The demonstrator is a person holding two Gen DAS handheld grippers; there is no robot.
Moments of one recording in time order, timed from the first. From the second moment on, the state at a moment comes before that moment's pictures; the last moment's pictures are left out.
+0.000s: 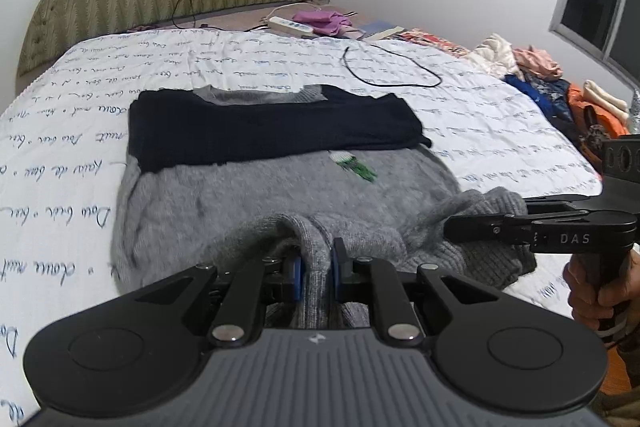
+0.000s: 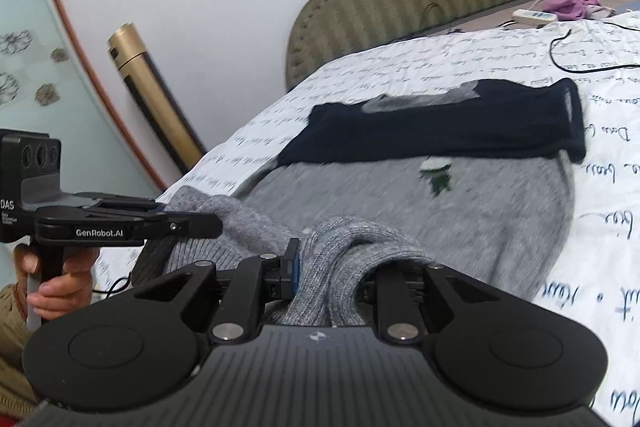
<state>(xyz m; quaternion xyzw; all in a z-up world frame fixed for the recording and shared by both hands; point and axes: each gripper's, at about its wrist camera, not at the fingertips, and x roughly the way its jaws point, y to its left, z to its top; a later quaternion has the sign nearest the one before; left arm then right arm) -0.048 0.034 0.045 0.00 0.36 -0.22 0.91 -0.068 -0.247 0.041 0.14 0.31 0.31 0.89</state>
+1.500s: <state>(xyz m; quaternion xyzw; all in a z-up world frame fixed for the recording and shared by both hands) 0.093 -0.006 0.055 0.07 0.39 -0.13 0.91 0.049 -0.255 0.036 0.18 0.27 0.23 0.92</state>
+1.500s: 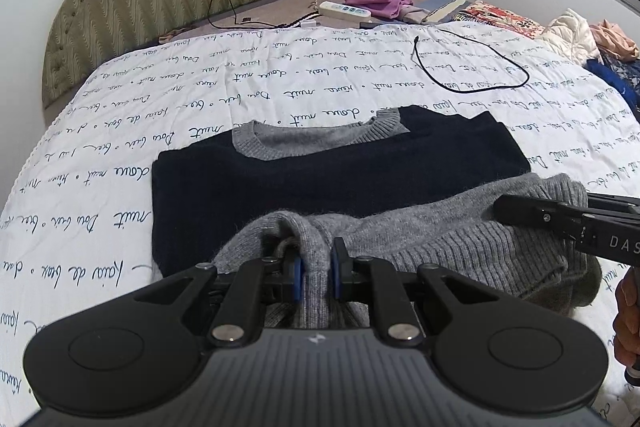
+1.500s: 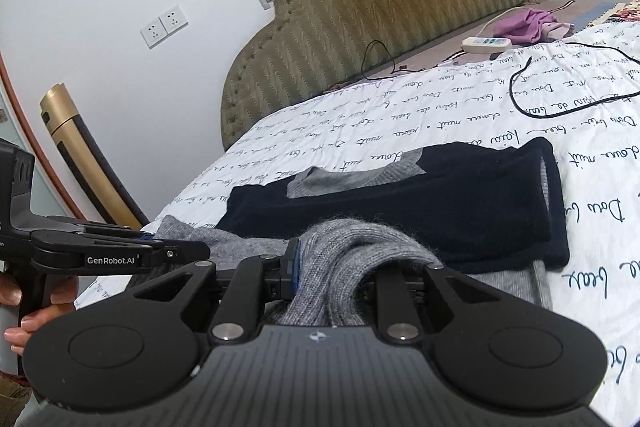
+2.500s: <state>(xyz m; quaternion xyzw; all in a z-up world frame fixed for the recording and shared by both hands) 0.175 -0.010 0.027 0.07 0.44 -0.13 0.89 0.121 -0.264 0.008 0.20 0.32 0.18 0.91</state>
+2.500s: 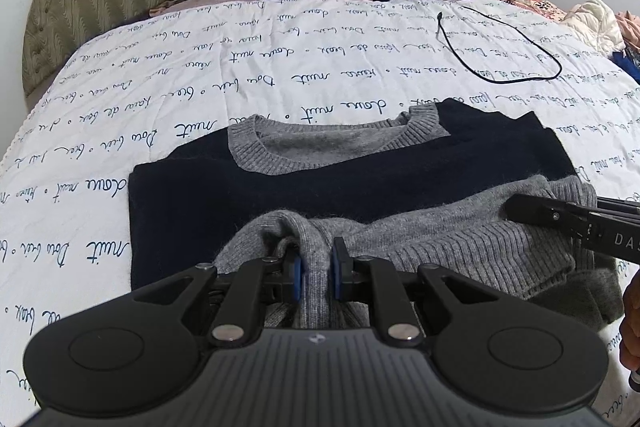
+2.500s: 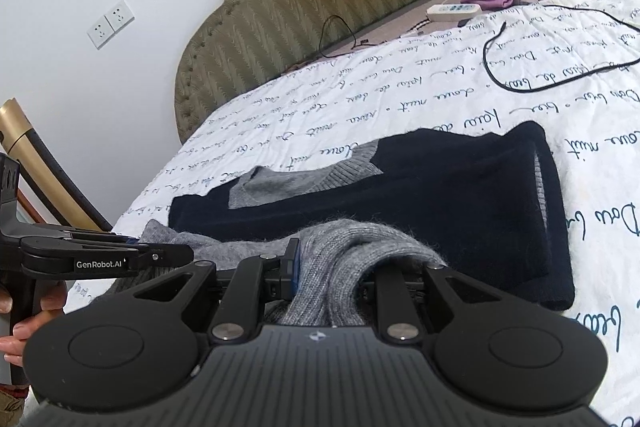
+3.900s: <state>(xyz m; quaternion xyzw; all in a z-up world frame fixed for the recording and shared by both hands) 0.194 -0.013 0.014 0.08 0.44 -0.13 0.88 0.149 -0.299 -0.015 0.27 0.35 0.14 0.88</state>
